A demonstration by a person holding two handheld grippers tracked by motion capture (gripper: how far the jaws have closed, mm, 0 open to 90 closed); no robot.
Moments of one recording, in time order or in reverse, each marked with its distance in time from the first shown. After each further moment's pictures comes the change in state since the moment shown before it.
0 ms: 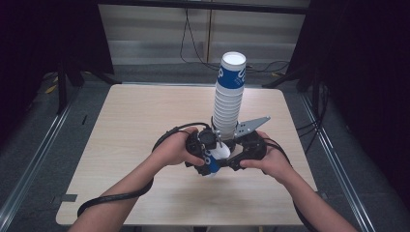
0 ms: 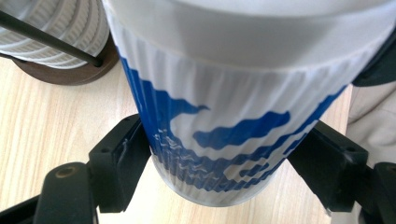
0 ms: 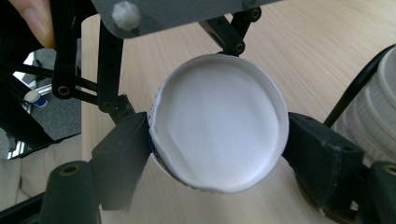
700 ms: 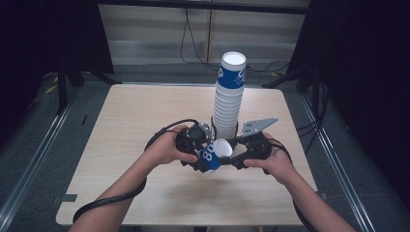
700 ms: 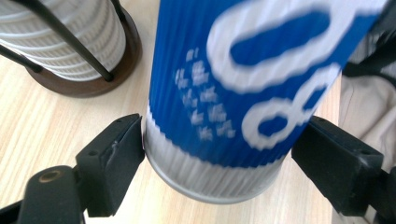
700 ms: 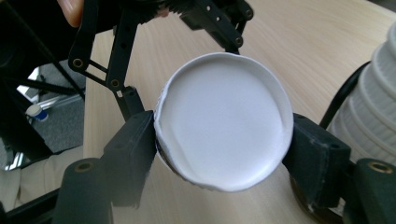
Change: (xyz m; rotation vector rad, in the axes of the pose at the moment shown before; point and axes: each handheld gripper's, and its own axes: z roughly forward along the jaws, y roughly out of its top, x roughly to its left) left arm 0.013 -0.031 -0.004 -0.240 -0.058 -0.093; right arm -0.002 -0.007 -0.010 -0.083 -0.006 0.000
